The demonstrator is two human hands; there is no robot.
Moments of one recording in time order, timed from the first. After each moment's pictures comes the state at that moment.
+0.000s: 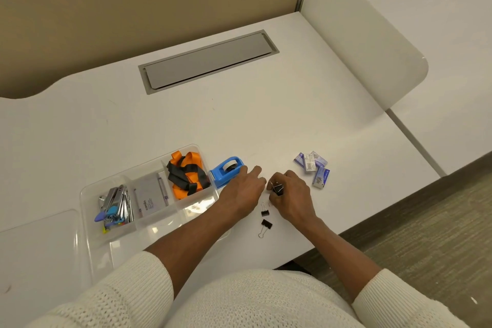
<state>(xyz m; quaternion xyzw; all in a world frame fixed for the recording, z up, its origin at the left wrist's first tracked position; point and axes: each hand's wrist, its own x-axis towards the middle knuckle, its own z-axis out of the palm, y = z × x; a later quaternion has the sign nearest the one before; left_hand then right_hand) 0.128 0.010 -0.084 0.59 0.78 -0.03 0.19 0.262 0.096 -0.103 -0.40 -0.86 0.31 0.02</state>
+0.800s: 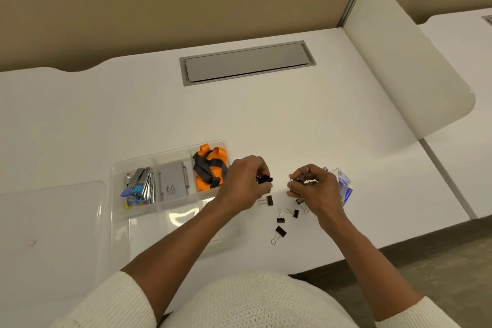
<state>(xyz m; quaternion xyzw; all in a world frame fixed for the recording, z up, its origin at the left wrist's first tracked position) 0.094 -0.030 -0.034 0.38 0.83 0.34 0.22 0.240 0.105 -0.034 -0.47 -0.67 0.57 0.11</state>
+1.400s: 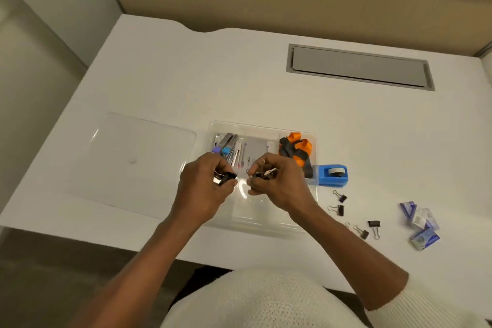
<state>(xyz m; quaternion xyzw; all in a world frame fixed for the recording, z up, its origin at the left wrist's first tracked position) 0.076 -0.268 0.017 0.11 0.91 0.39 0.08 0.109 -0.078 -0.001 -0.17 -0.78 0.60 -0.09</state>
